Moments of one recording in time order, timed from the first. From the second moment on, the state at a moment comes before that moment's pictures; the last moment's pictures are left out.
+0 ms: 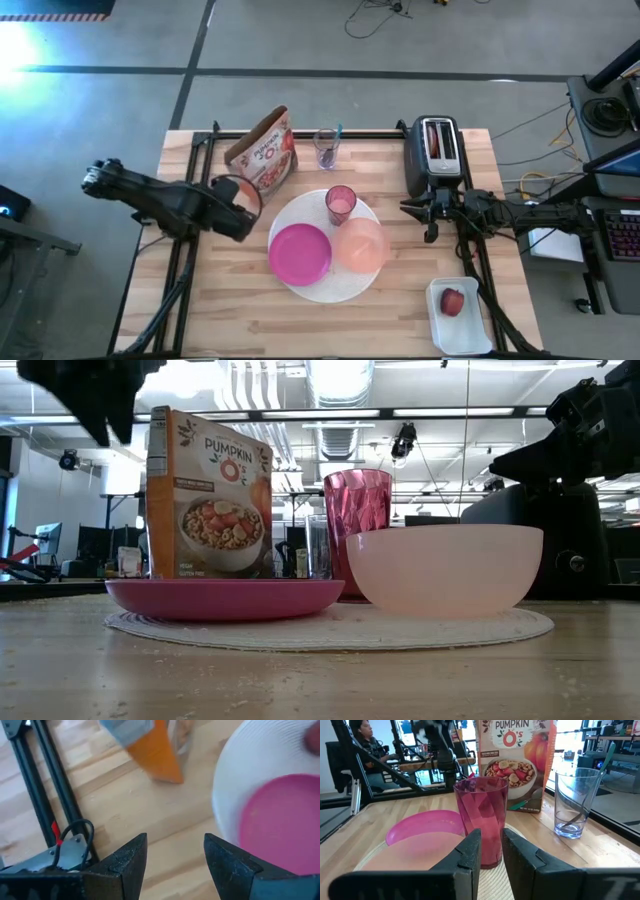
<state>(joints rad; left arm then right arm) -0.31 1.27 1.24 -1.55 -0.44 -1.45 -0.06 0.20 0.02 0.11 0.07 0.08</state>
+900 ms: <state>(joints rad) -0.32 1.35 0.83 -1.16 -0.83 -1.66 -0.06 0.20 0.02 0.11 0.07 0.08</state>
